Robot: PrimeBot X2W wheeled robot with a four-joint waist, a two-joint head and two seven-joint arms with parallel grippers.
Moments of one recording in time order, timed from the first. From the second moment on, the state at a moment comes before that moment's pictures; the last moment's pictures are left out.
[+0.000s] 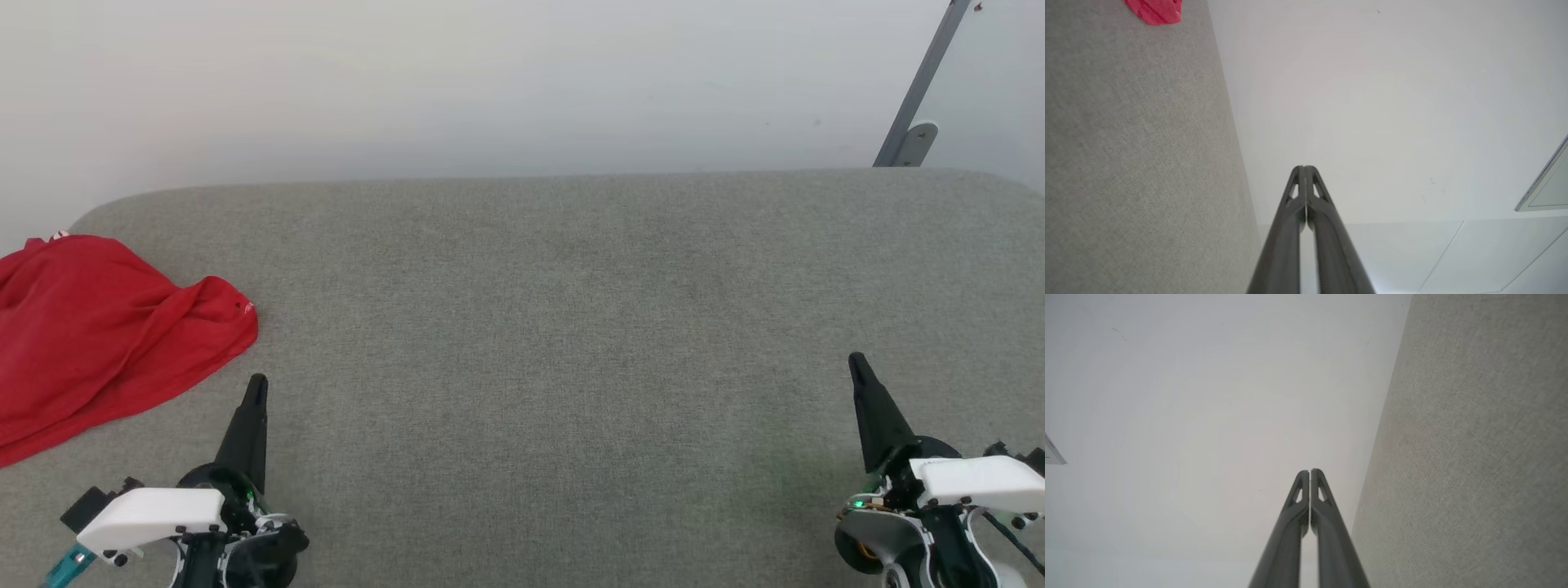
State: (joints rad) left arm -0.10 0.05 0.11 0.25 -1.61 -0.13 0.12; right arm -0.11 -0.05 -0.11 0.24 1.61 0.13 0.12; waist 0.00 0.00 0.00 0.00
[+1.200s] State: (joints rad) left arm -0.04 0.15 0.01 0.18 -1.26 0.04 -0.02; right arm -0.08 -0.05 -0.06 0.28 1.07 0.13 0.00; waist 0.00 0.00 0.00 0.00
